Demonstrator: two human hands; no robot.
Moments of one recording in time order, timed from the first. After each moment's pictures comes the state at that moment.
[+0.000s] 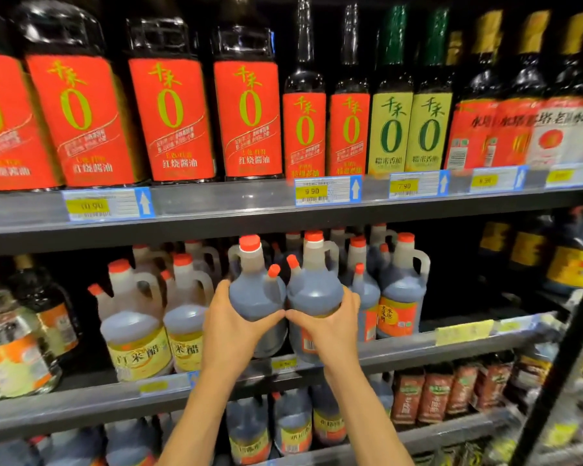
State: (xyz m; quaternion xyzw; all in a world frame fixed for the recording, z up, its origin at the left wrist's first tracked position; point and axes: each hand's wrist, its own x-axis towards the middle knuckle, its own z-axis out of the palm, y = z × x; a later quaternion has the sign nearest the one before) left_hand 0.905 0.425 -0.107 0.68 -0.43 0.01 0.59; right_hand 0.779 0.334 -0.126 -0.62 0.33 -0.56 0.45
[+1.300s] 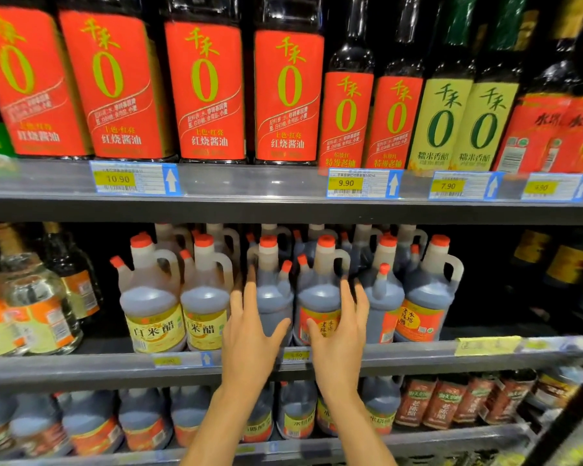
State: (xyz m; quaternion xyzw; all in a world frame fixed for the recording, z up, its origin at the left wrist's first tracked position) left_hand 0.899 0.419 -0.149 0.80 -0.41 0.09 0.43; right_hand 0.790 0.348 -0.155 -0.70 0.39 -0.52 0.29
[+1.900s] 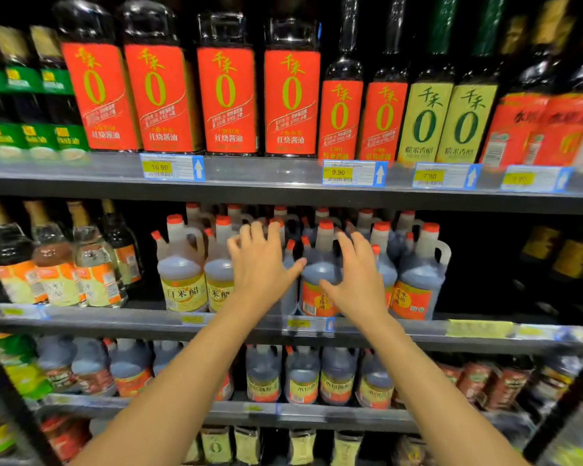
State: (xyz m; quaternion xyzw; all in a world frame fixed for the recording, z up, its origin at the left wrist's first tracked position) left_hand 0.880 0.425 -0.063 0.85 -0.41 0.28 0.19; right_hand 0.741 0.322 -0.083 -0.88 0.30 -0.35 0.11
